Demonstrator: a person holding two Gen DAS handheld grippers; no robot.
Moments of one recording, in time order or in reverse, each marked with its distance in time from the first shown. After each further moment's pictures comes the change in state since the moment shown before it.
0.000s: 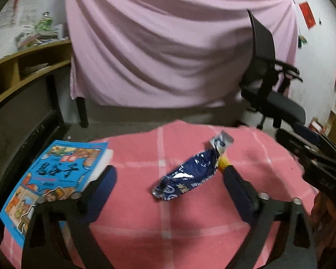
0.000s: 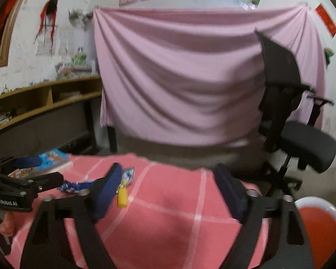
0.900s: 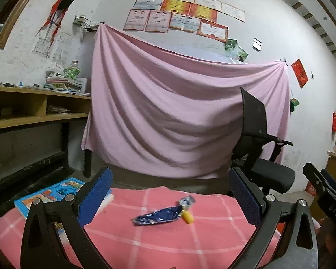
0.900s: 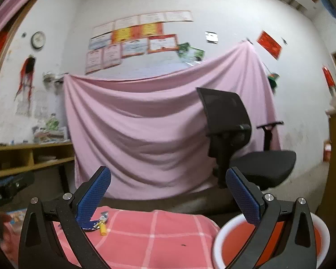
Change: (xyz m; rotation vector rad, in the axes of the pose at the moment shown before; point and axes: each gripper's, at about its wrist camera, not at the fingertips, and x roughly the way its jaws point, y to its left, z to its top) left arm -0.121 -0.020 -0.012 -0.131 -0.529 0.040; right arm -0.143 -0.020 -0.013 0.099 -0.492 -0.233
